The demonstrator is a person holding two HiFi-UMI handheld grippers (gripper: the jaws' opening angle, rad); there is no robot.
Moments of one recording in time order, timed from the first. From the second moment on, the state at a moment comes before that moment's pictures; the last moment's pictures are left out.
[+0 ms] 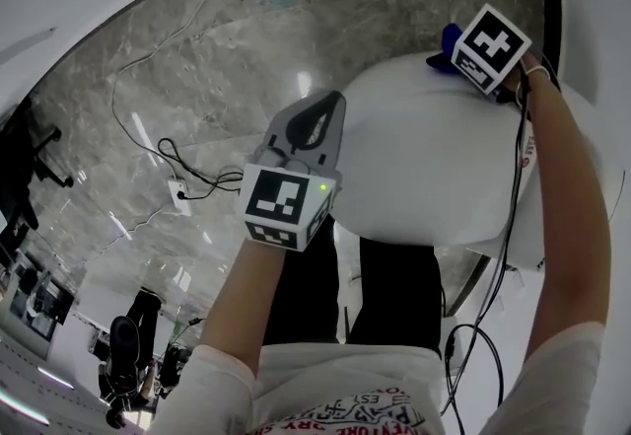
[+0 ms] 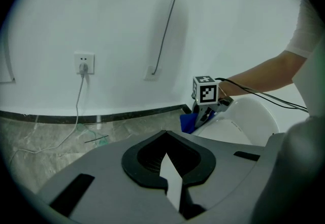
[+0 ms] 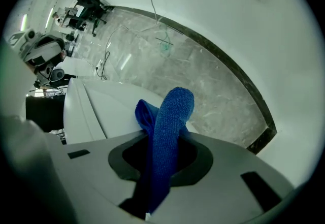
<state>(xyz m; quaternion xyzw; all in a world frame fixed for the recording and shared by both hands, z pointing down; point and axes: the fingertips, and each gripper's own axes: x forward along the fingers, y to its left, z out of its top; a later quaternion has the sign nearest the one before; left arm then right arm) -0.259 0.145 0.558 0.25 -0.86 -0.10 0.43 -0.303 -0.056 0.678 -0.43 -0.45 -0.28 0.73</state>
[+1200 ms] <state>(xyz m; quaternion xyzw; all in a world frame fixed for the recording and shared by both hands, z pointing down) -0.121 0.294 0.603 0.09 -0.87 -0.19 0.44 -0.166 0.176 0.688 -0.65 -0.23 -0.37 0.62</state>
